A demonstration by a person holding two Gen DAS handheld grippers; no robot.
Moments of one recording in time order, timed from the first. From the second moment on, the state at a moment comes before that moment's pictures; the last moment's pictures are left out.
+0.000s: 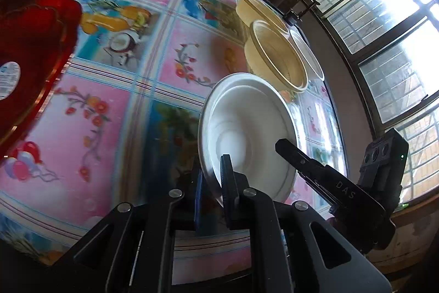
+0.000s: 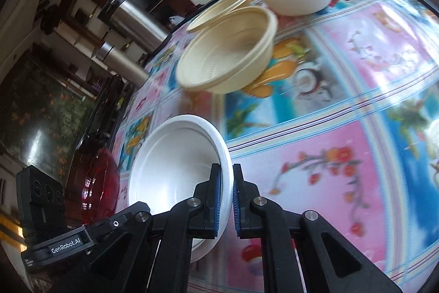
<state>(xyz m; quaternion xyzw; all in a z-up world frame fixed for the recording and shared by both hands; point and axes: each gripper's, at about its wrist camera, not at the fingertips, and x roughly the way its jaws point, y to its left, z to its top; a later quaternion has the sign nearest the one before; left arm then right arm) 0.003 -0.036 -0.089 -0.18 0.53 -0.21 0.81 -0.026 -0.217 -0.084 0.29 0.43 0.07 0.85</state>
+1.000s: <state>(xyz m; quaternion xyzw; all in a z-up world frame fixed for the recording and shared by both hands) -0.010 0.013 -0.023 -0.08 0.38 -0.10 0.91 -0.024 -0.155 -0.035 0.25 0.40 0.13 0.87</state>
